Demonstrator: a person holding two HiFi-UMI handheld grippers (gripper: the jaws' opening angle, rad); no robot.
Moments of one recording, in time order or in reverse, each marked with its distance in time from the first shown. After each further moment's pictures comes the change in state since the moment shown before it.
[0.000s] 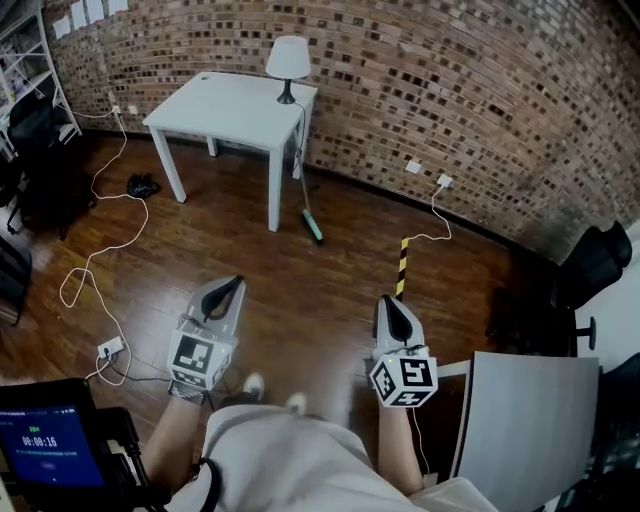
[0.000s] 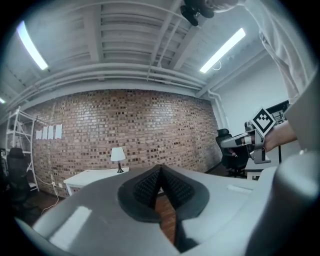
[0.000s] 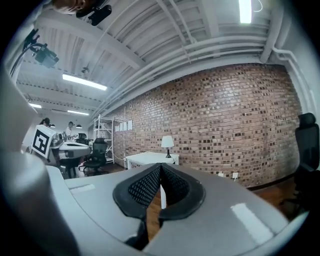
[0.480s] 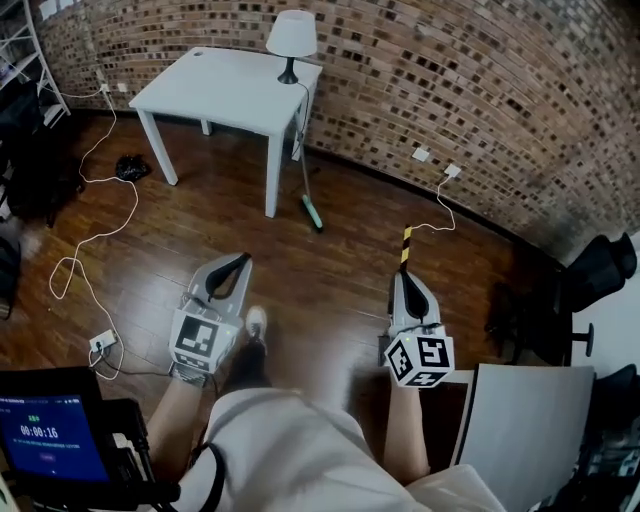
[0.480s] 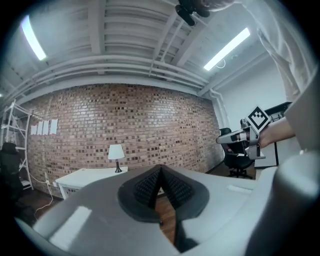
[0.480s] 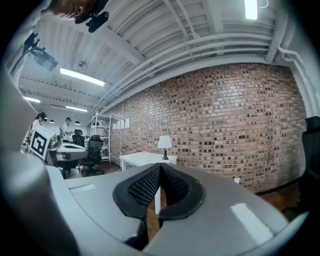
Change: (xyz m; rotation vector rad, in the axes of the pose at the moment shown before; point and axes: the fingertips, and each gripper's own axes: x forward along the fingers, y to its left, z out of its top) left arm 0.105 0.057 -0.022 -0.003 -0.007 -0.032; right arm 0.121 -0.041 0.015 -0.033 -0.008 -0.008
